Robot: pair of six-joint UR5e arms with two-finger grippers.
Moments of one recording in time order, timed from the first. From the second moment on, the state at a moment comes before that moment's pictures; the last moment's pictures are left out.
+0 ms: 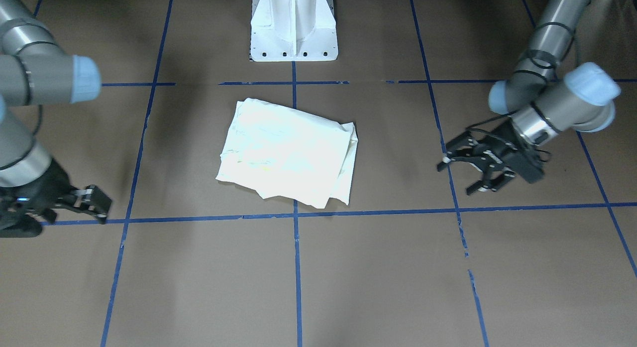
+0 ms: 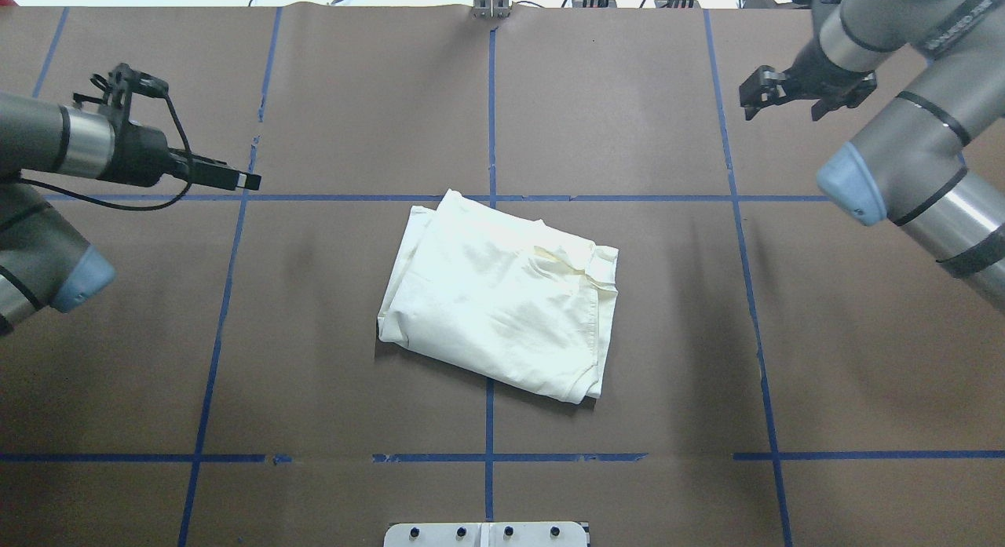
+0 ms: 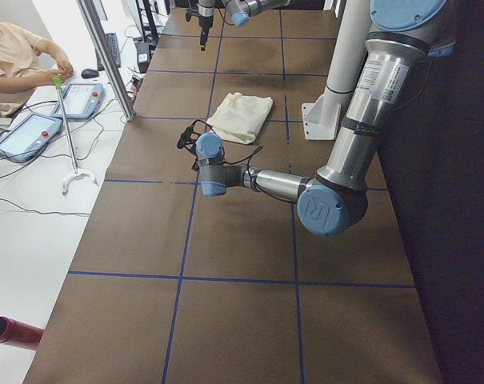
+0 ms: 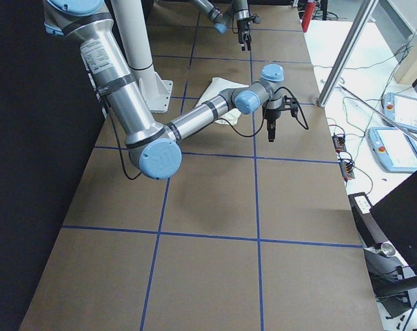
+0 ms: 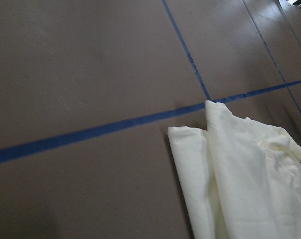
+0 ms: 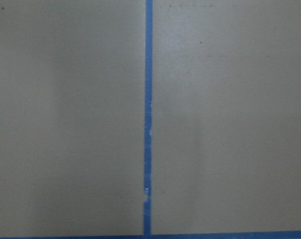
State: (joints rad) left arm -1.00 -1.88 -1.35 -2.80 -2.27 -0.79; right arm 1.08 -1.16 1.60 -1.46 2.10 0.70
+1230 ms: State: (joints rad) left arm -1.55 -1.75 -1.61 -1.65 -2.27 0.16; right arm 1.58 -1.63 1.64 -1.53 2.32 0.11
